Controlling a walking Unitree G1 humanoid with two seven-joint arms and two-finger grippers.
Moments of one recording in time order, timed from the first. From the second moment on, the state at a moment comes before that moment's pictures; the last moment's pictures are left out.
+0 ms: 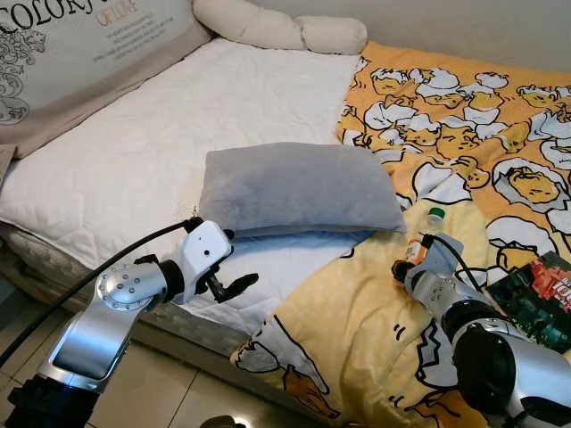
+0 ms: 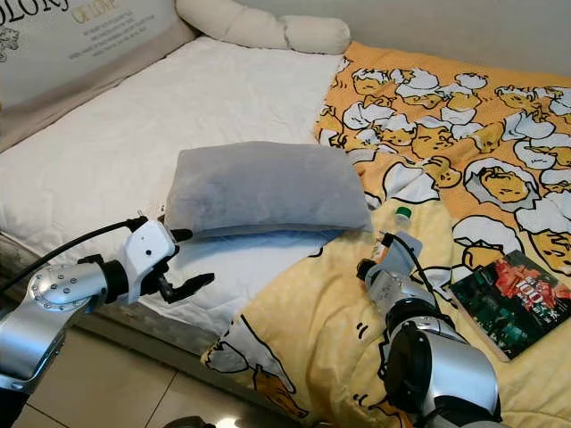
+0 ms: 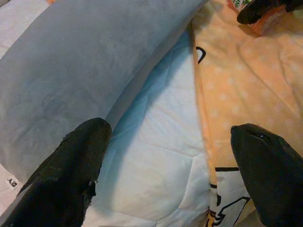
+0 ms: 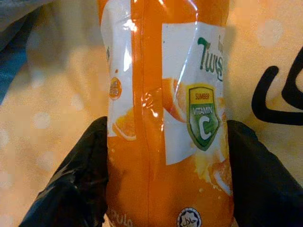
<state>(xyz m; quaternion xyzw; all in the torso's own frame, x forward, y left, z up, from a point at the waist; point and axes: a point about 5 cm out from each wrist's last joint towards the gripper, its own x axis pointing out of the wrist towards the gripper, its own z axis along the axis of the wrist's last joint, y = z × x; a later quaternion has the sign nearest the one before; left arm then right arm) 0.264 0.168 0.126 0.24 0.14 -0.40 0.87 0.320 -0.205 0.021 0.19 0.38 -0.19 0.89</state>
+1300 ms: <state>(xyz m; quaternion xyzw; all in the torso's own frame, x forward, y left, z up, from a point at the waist) 0.263 0.142 0.110 0.15 0.12 -0.23 0.95 0.290 -0.218 0.005 0.05 0.35 -0.17 0.92</state>
